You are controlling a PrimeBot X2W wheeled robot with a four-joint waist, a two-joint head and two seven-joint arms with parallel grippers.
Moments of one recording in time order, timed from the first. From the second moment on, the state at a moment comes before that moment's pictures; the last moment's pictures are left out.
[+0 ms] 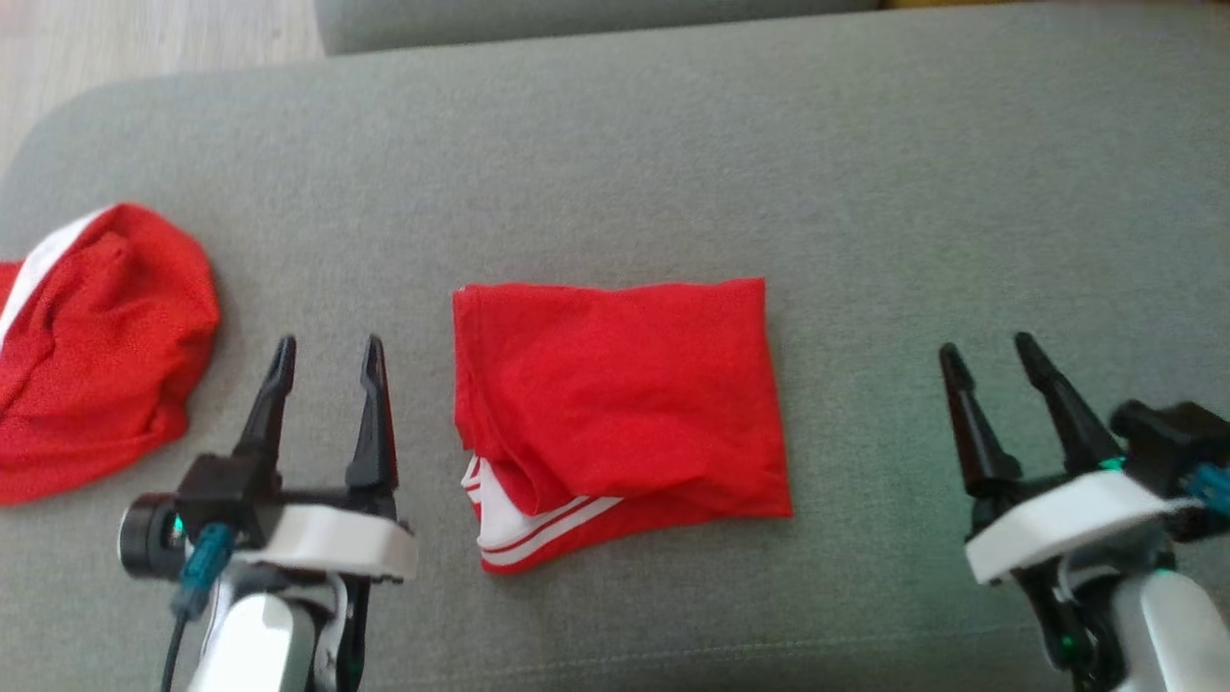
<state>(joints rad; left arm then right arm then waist) -0.06 0.13 -0.22 0.04 -0.17 0.15 -0.23 -0.02 -0.16 0.08 -0.02 0.31 0.13 0.09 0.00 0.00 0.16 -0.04</state>
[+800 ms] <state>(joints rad) -0.17 0.11 -0.25 0.07 -0.15 0.15 -0.25 -0.28 -0.17 0.37 0.34 0.46 0.13 0.21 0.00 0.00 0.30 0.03</state>
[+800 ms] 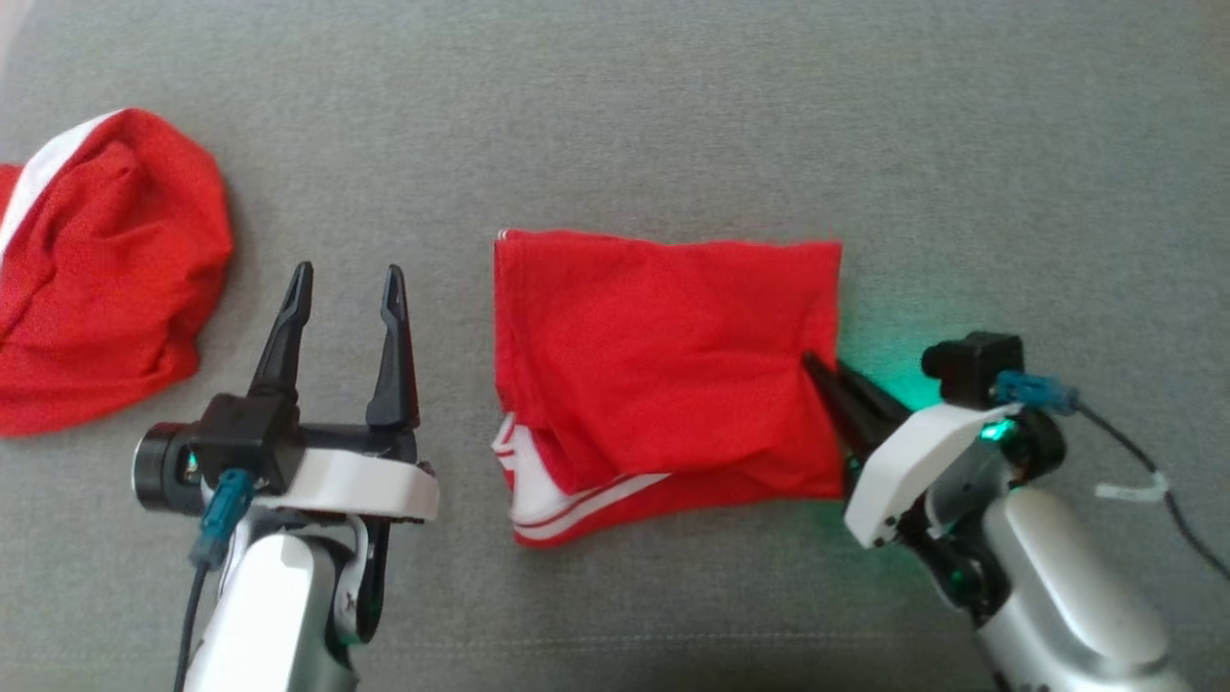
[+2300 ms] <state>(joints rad) -0.39 0.13 -0.32 0.01 -0.07 0.09 -0.25 -0.61 -0.56 -0.05 0.38 0.20 0.13 0.13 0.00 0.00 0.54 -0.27</state>
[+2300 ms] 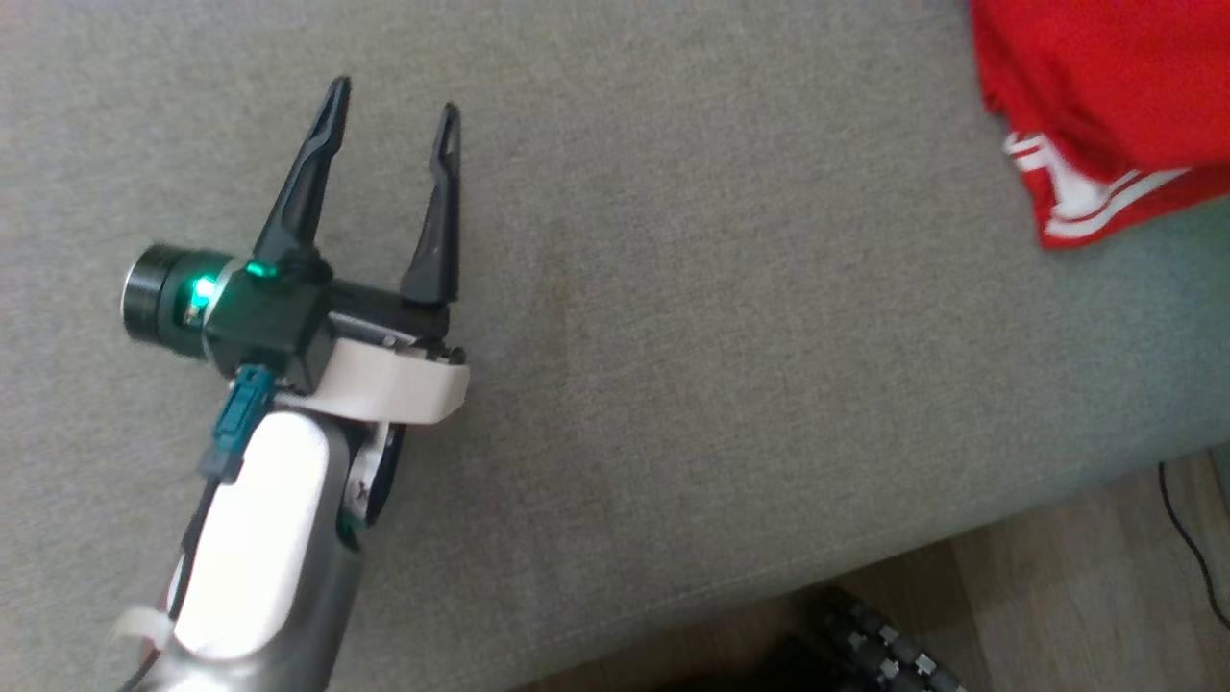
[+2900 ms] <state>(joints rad) -0.51 0.14 -0.38 0.02 -0.05 0.05 -0.24 -0.72 -0.32 -0.37 0.60 -0.09 0.13 -0.08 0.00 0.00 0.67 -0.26</state>
